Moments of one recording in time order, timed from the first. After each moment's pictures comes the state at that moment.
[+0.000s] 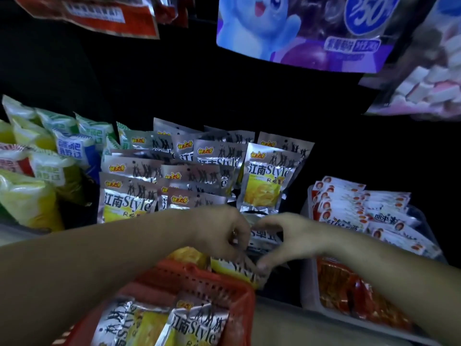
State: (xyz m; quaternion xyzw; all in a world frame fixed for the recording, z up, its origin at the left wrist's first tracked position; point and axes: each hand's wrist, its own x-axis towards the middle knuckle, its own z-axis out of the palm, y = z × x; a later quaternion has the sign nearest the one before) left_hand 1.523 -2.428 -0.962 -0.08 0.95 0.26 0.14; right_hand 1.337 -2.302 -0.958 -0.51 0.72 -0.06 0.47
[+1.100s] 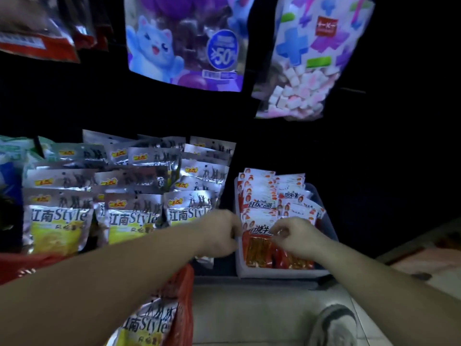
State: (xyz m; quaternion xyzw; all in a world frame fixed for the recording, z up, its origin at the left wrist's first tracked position) left_hand 1.453 -2.318 -0.940 -0.13 0.93 0.31 0.13; right_hand 1.305 -2.136 -0.940 -0.33 0.90 -0.09 0.25
